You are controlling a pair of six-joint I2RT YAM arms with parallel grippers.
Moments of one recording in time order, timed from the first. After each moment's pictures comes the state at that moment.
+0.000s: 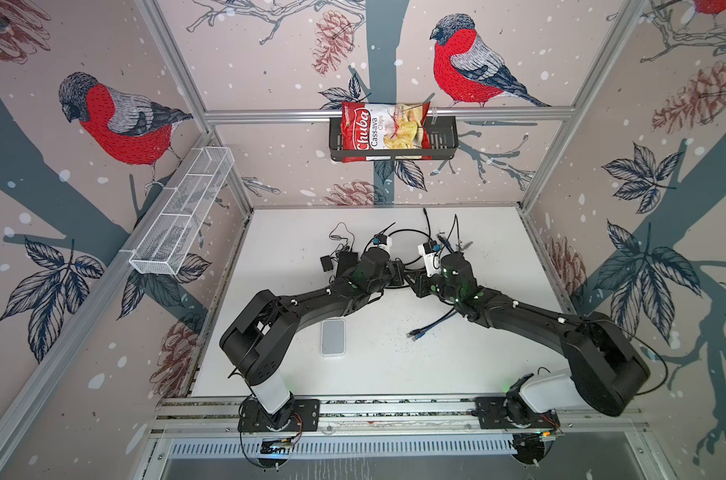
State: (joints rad) left arm -0.74 1.69 0.98 0.24 0.07 -0.70; right arm 0.67 1.43 0.72 0.24 -0.19 0.37
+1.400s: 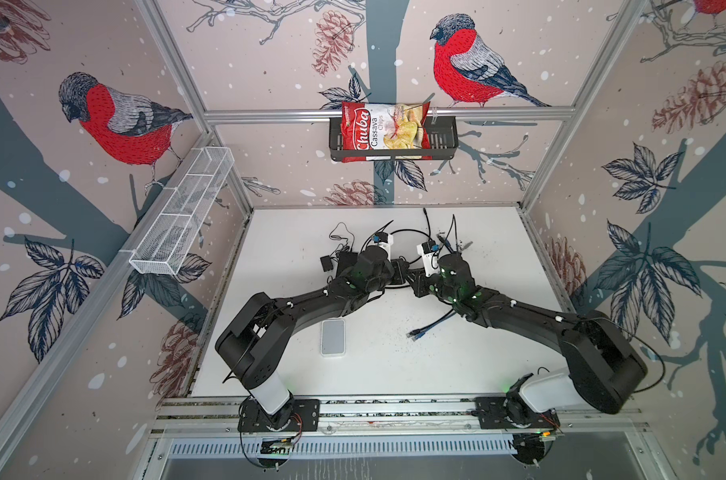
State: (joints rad) left arm -0.74 1.66 0.98 0.27 0.14 -0.70; right arm 0.67 1.45 0.74 0.24 -0.17 0.35
